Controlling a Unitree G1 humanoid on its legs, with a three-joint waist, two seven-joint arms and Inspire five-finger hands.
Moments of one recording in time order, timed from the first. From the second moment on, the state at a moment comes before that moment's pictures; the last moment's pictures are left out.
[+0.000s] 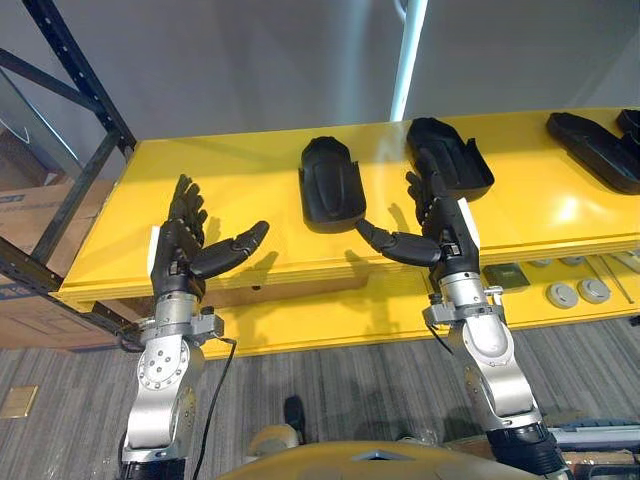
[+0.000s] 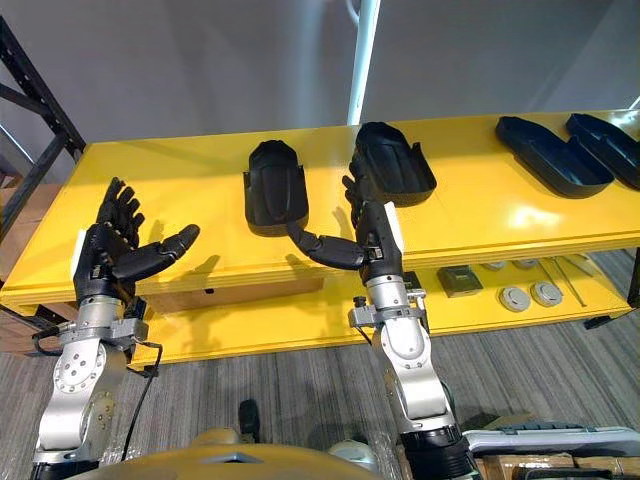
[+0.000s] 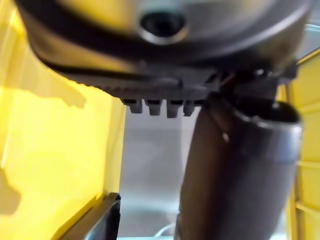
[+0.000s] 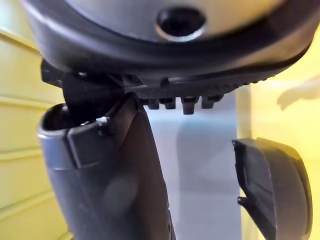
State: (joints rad) left arm 0.21 0.18 0.08 -0.33 -0.27 -0.04 0.12; right arm 0.06 -0.22 0.13 -0.22 0.16 -0.14 -0.03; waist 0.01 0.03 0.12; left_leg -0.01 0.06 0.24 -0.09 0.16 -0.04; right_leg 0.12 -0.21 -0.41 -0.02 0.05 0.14
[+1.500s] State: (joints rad) left arm 0.21 0.20 0.05 -0.32 -0.35 -0.15 0.01; right arm -0.53 -0.55 0.38 0.36 -0.42 -0.13 0.23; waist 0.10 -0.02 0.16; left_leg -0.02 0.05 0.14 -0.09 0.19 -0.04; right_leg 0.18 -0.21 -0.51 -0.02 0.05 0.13
